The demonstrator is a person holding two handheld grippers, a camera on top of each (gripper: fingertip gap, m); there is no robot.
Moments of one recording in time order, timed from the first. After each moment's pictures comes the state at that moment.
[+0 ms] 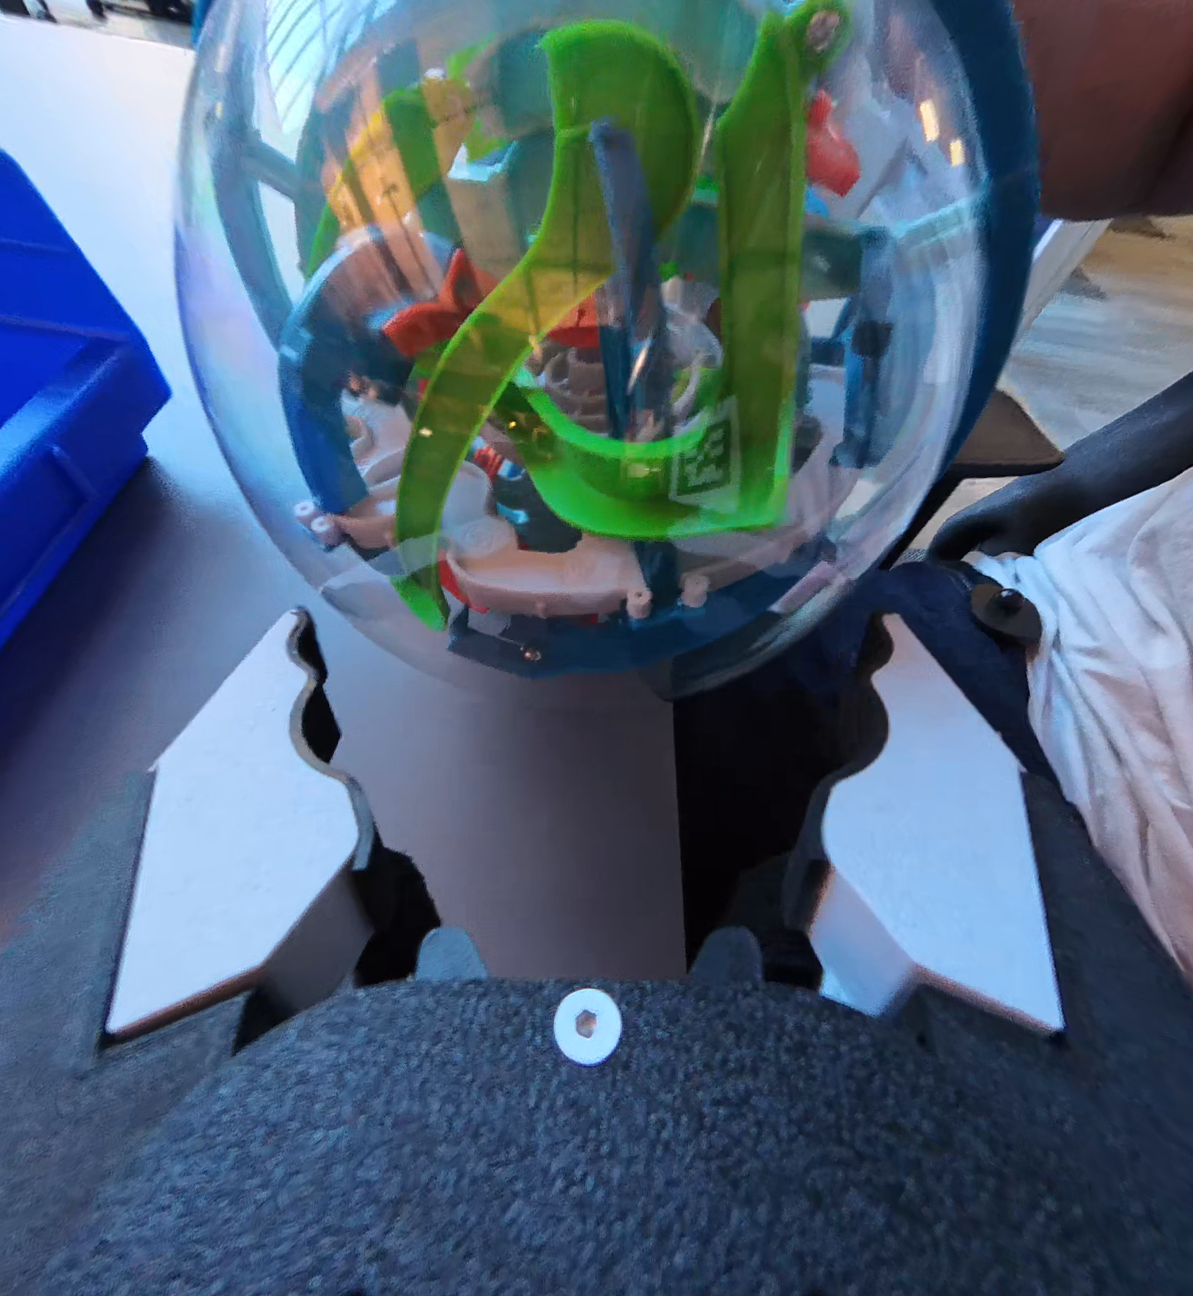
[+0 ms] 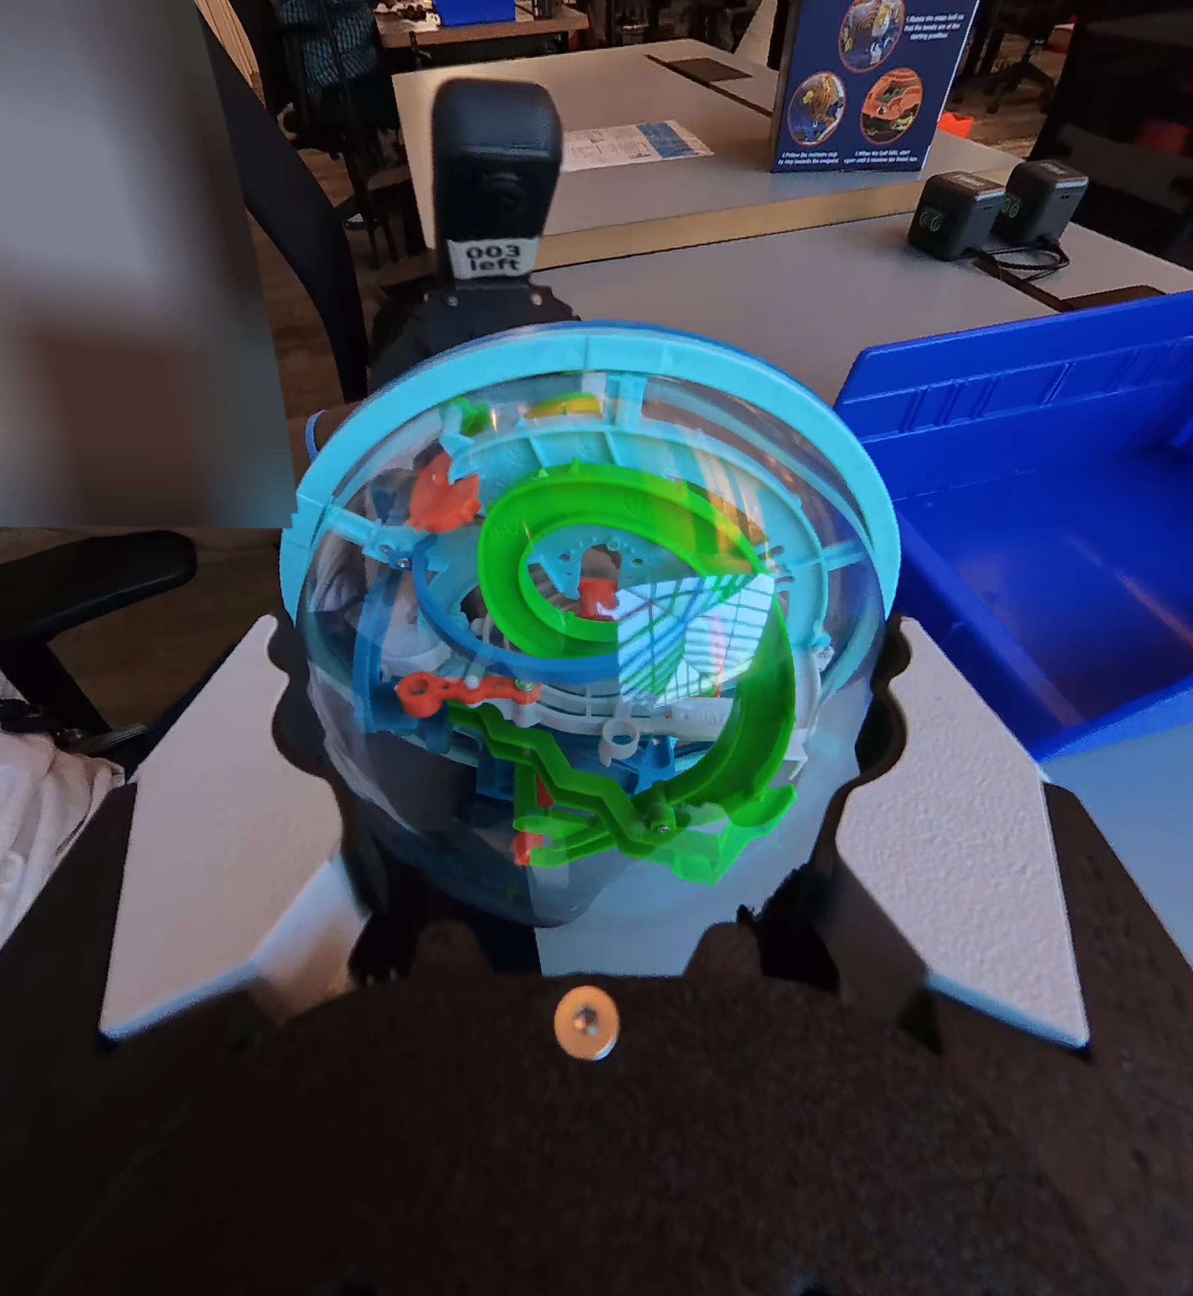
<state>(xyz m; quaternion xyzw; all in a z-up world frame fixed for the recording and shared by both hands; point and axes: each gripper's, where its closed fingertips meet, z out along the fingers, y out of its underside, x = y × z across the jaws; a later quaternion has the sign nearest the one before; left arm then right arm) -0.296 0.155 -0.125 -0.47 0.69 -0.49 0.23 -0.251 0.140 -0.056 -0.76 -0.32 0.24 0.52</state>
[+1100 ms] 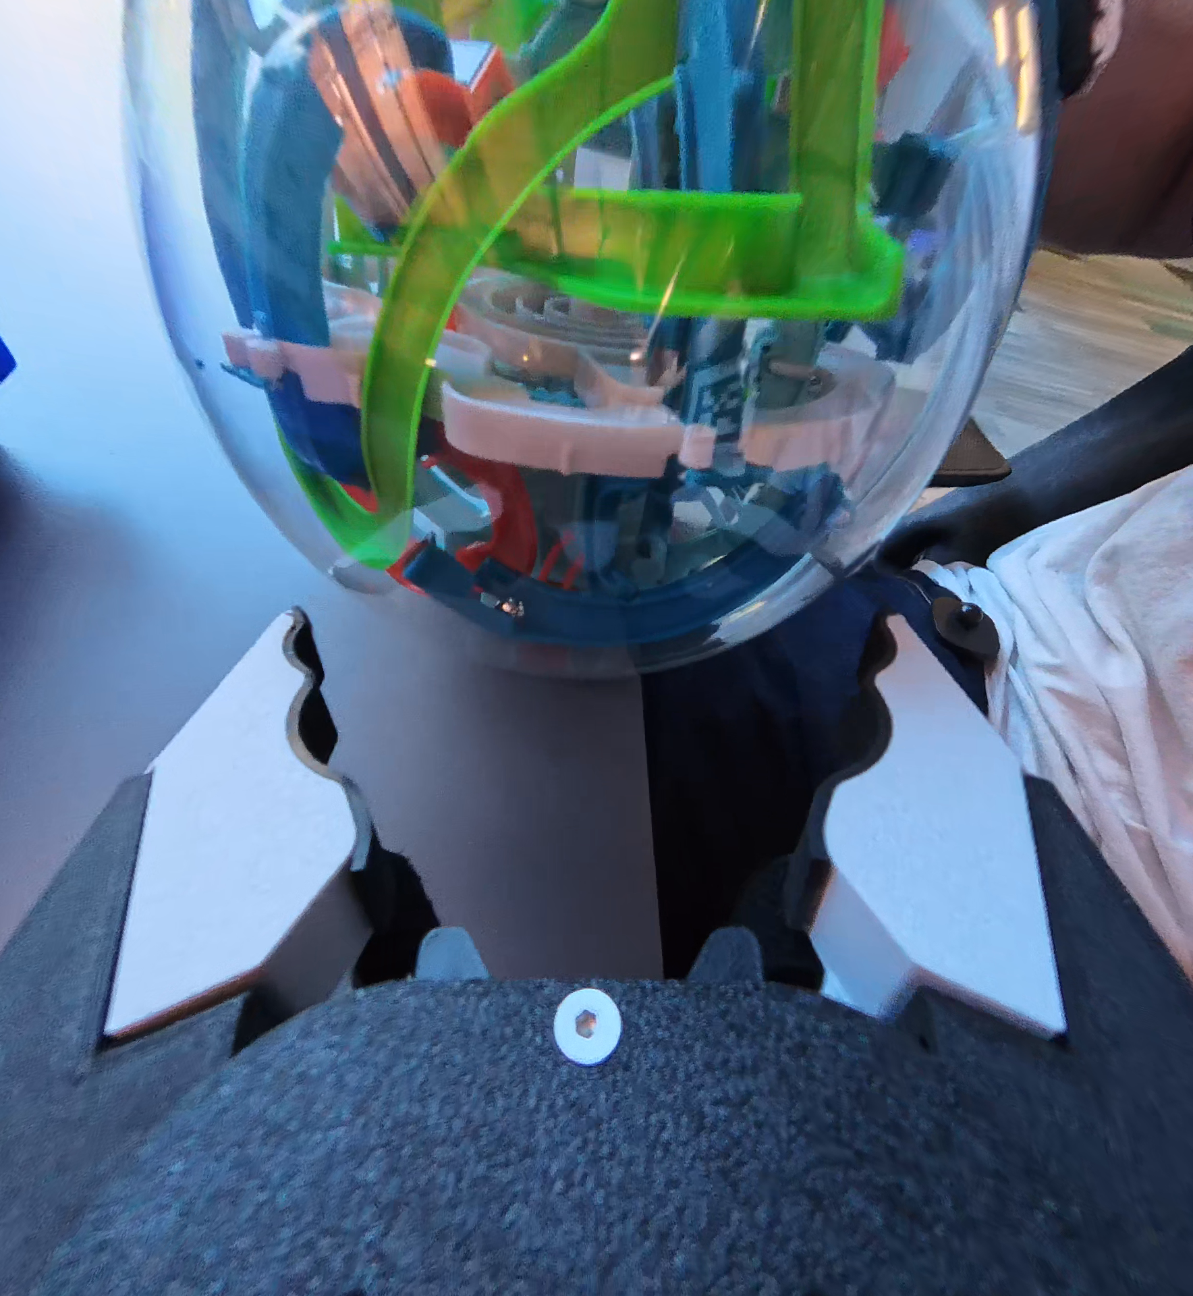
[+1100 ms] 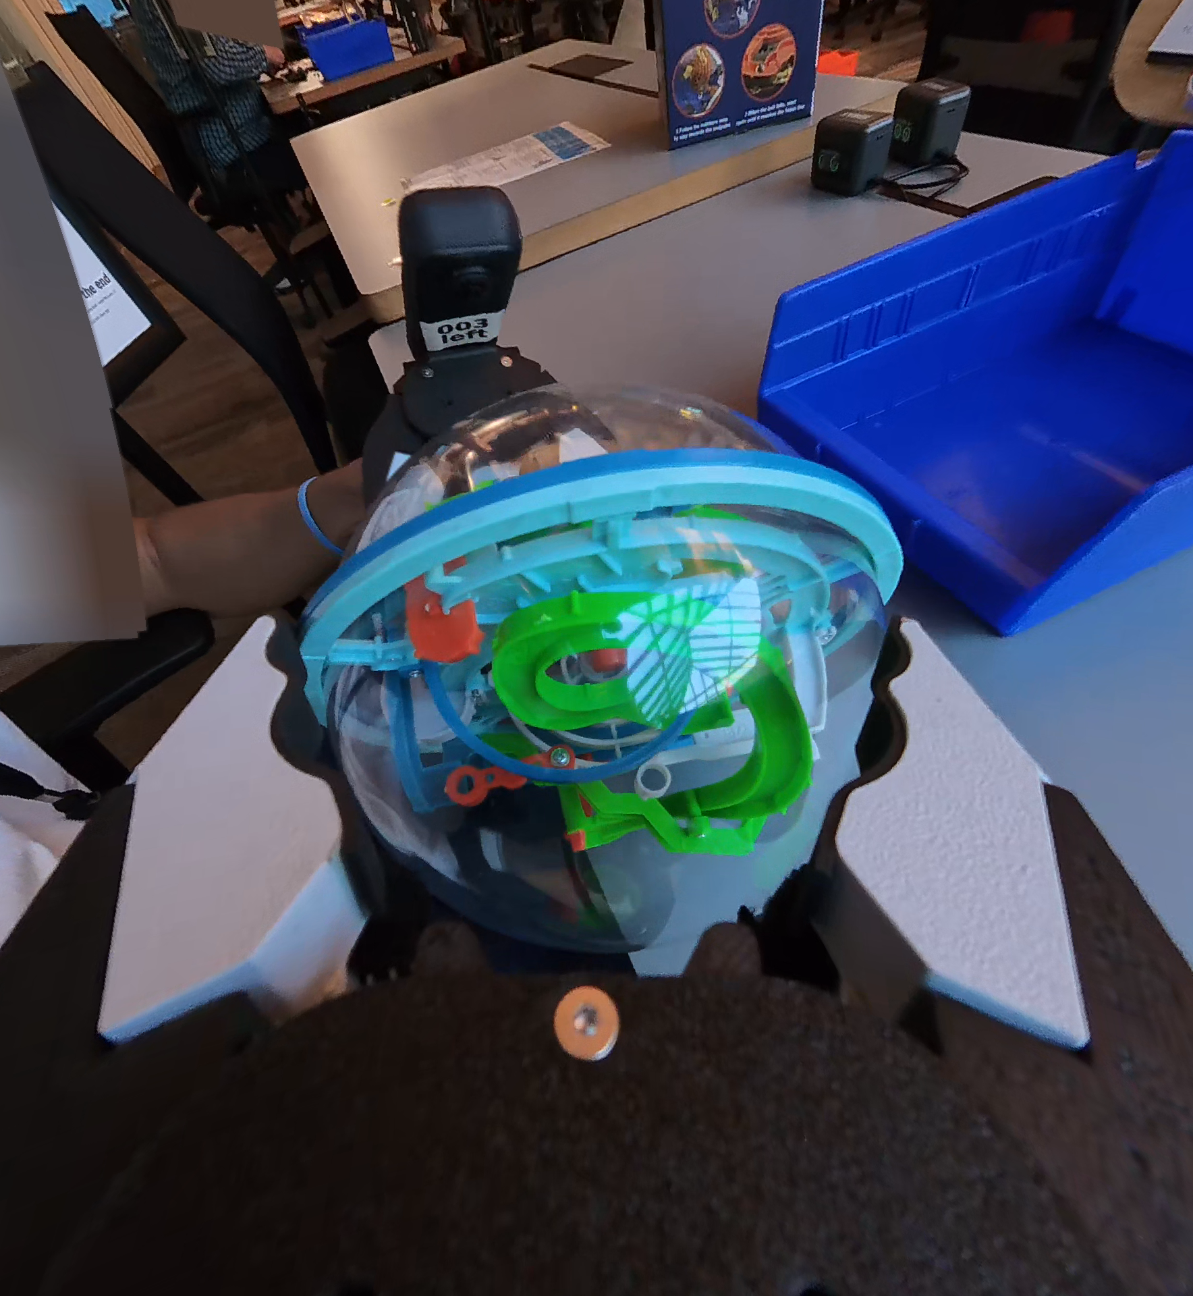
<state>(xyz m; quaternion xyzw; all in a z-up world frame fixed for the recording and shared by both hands) -0.278 0.132 -0.138 -0.47 0.70 -0.51 0.18 -0.229 0.123 -0.049 -0.79 -0.22 0.25 0.51</state>
